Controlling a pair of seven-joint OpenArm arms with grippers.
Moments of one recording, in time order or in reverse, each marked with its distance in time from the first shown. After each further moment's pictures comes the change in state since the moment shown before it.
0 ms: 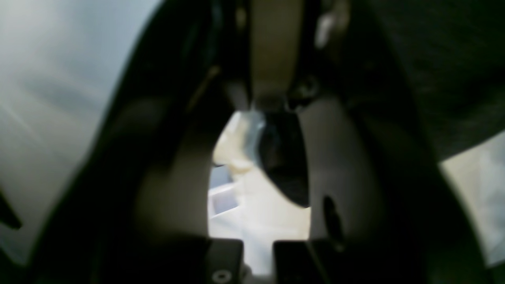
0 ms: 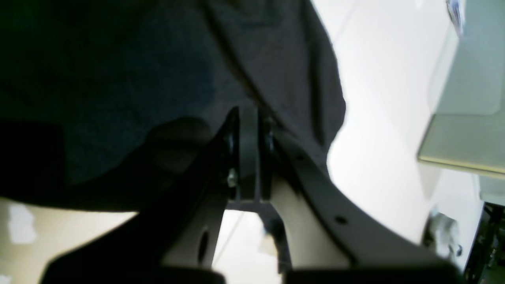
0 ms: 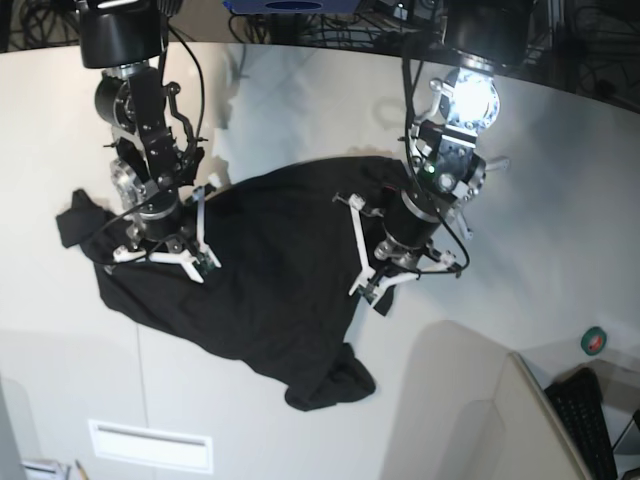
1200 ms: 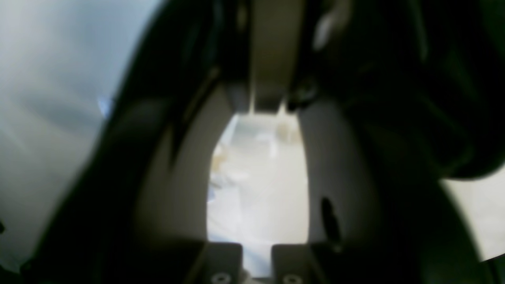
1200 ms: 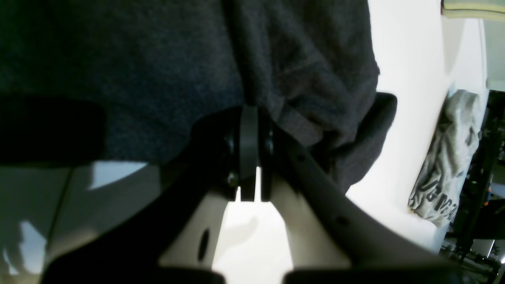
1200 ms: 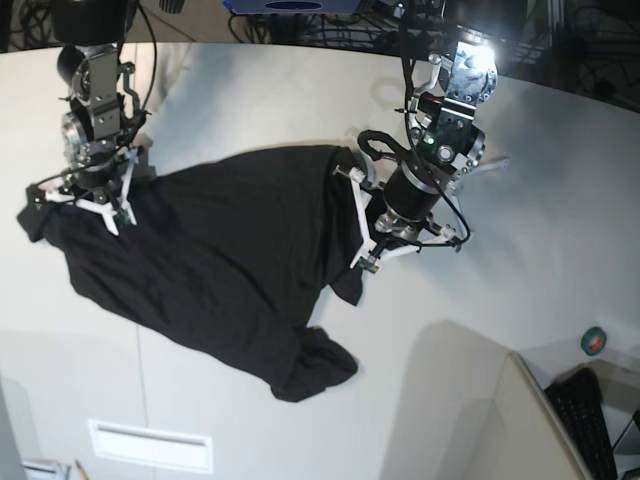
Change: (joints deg) left arm 4.0 -0.2 -0.5 0.4 0.1 -0.1 -1.5; right arm -4.8 3.6 13.7 -6.8 0.0 -5.9 2.4
